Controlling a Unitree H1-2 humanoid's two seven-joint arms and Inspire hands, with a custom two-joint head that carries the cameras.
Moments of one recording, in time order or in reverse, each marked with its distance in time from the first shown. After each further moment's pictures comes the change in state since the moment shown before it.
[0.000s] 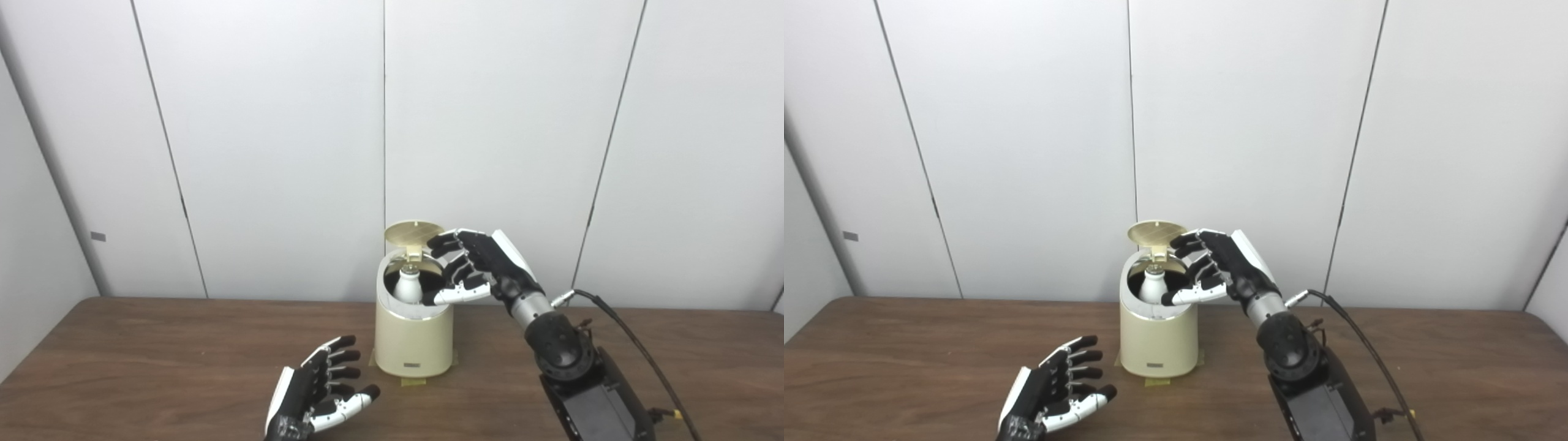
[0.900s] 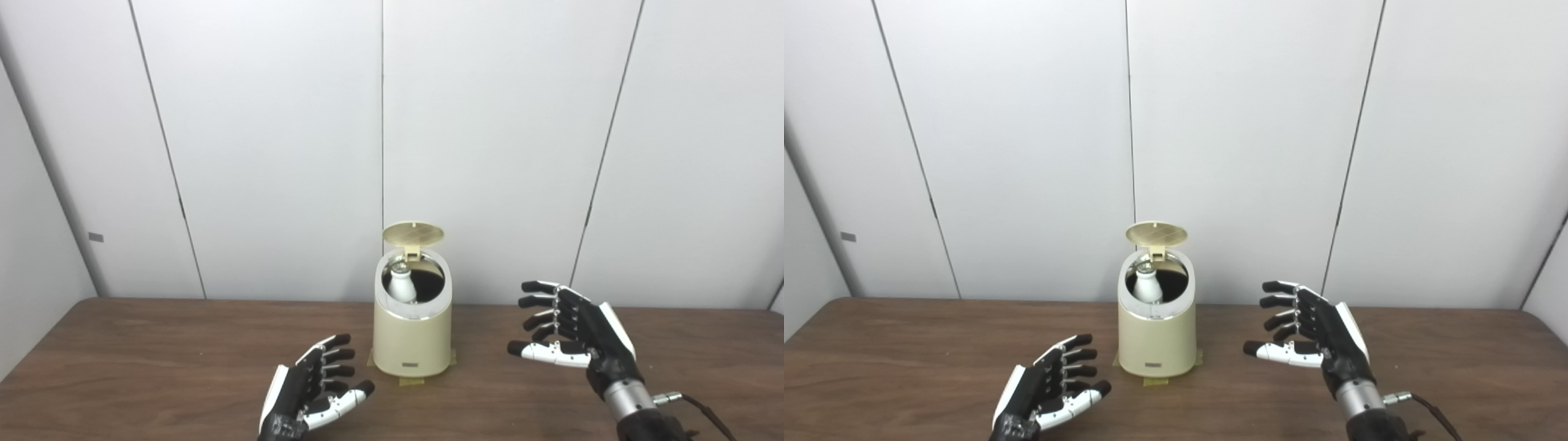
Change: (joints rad) left arm 0.000 0.018 0.004 -0.013 -0.003 -0.001 -0.001; right arm 0.343 -0.036 -0.192 -0.226 0.242 -0.040 0.001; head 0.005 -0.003
